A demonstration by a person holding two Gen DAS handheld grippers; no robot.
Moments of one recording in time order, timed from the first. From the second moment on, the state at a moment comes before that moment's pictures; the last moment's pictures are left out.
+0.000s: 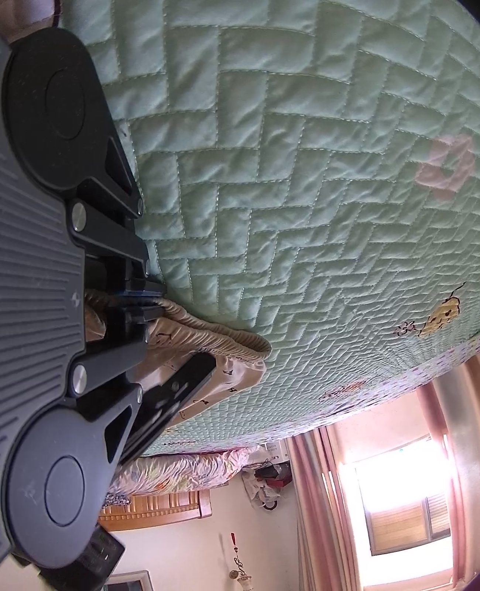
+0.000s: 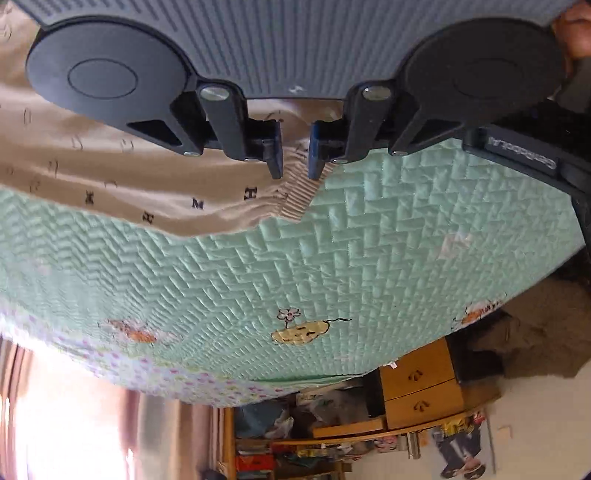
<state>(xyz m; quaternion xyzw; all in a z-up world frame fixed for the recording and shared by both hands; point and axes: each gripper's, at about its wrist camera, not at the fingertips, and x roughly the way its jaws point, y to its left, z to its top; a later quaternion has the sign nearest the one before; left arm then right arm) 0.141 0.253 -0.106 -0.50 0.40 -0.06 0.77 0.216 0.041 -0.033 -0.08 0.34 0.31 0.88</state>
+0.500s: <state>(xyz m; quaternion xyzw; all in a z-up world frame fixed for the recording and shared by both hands) 0.185 0.254 -0.072 -0.46 0.37 -0.06 0.81 0.256 -0.025 -0.072 0.09 0.38 0.31 0.87</state>
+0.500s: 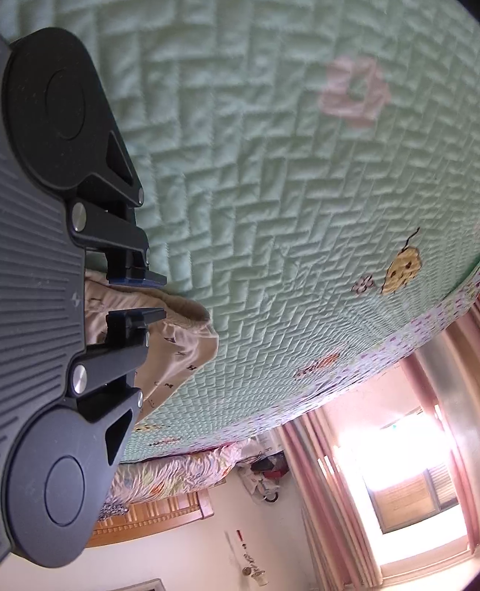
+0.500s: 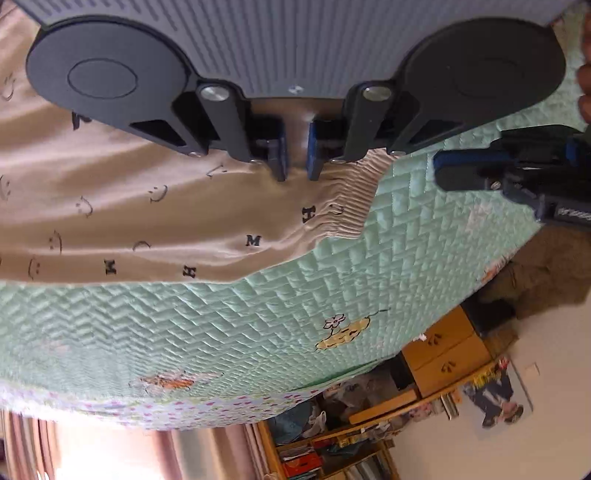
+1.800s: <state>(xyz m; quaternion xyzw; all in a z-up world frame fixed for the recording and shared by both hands) 0.248 0.207 -0.057 -0.26 0.41 -0.08 0.87 0.271 -0.048 -0.082 0.19 0.39 0.34 0.83</state>
